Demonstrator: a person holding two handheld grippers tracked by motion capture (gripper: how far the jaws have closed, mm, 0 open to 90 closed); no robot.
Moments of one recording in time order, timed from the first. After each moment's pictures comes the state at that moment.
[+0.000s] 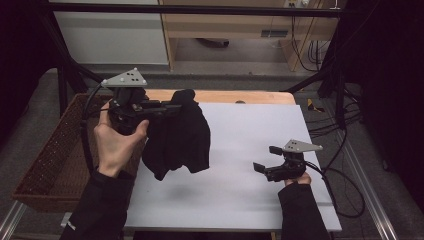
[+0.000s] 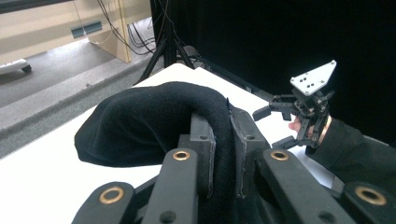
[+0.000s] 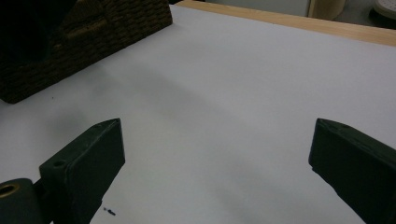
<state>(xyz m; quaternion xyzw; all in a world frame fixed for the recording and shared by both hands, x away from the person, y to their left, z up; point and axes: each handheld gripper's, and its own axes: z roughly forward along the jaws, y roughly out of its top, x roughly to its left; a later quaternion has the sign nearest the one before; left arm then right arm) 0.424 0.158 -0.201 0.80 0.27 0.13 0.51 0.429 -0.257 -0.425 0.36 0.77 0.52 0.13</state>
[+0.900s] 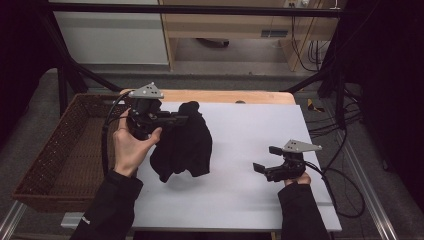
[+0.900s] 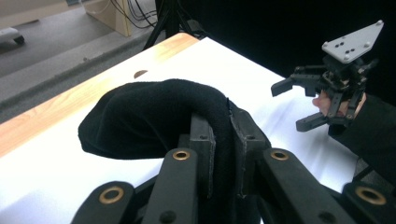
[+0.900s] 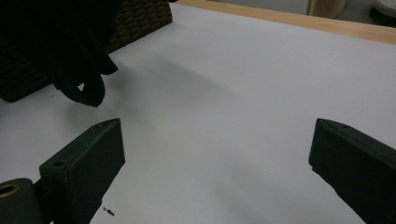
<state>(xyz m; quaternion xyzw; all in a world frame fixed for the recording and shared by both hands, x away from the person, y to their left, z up) 0.451 0.148 -0.255 0.82 0.30 0.11 0.47 0.429 -0.257 -0.426 0.36 0.77 0.52 0.13</state>
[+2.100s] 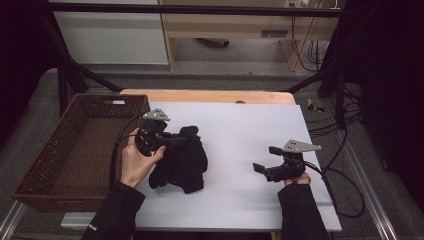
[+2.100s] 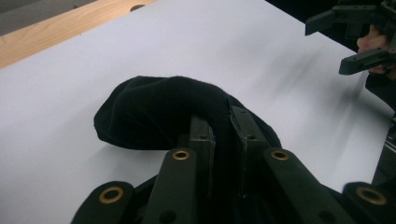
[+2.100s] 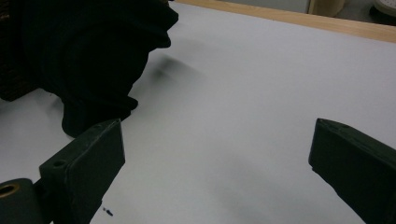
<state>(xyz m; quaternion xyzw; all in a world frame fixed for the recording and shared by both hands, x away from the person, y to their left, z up) 0.461 0.149 -0.331 0.85 0.33 0.08 0.41 0.430 -0.257 -0.427 0.36 0.77 0.51 0.13</state>
